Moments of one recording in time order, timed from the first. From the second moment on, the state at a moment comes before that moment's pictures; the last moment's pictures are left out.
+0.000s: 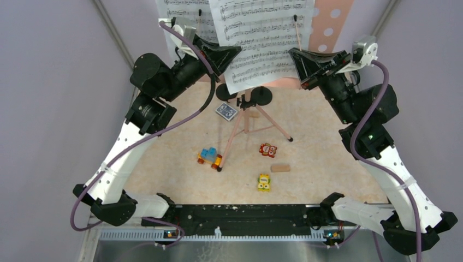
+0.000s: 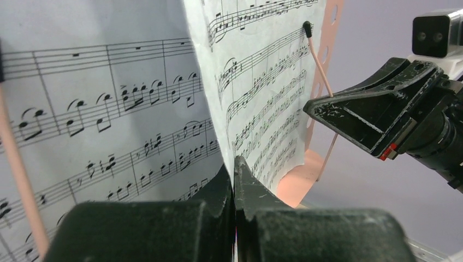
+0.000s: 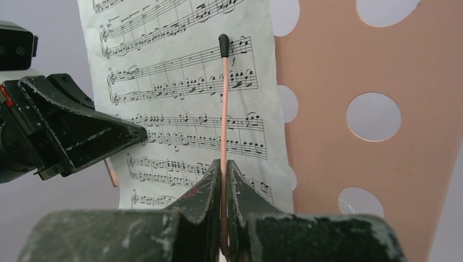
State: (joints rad) left arm -0.63 1.32 1.75 -0.04 0.35 -0.23; right arm 0.59 1.00 1.38 0.14 -0.07 0.18
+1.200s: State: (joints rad) left arm -0.63 0.97 1.53 -0.19 0.19 -0.15; right arm 0.59 0.98 1.28 0.30 -0.02 0.14
